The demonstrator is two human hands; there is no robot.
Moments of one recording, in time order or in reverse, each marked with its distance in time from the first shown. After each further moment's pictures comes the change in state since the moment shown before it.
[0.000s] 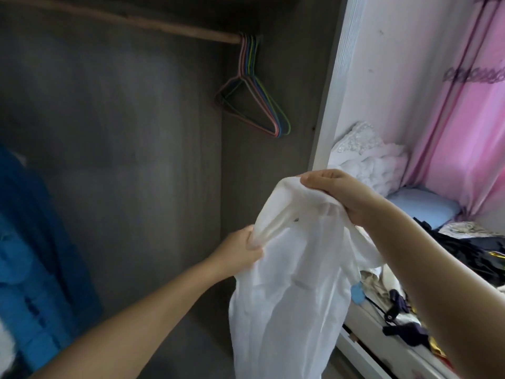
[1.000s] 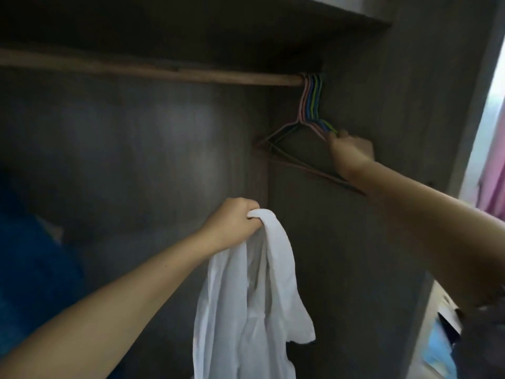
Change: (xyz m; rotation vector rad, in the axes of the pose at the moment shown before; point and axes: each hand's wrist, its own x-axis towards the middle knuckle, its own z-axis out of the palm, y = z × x) left_hand 0.156 -0.016 -0.228 0.504 0.228 0.283; right_hand 0.315 -0.070 0.013 -1.555 0.629 -0.176
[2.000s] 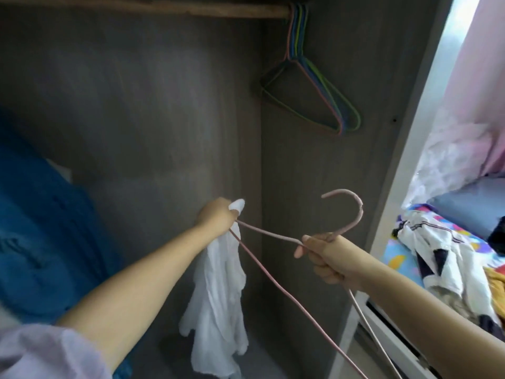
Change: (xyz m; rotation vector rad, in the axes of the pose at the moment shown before) left_hand -0.074 0.002 0.089 0.189 -0.148 -0.603; right_hand -0.285 -0.002 0.048 1.601 -1.018 0.395
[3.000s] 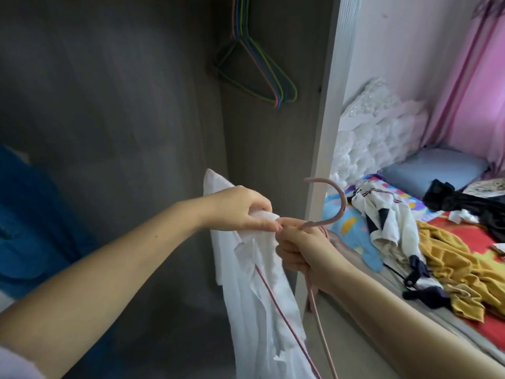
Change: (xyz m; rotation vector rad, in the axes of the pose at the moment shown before) left_hand -0.150 0.102 -0.029 0.017 -0.469 0.754; right_hand -0.130 0.034 0.029 0.231 -0.086 -0.298
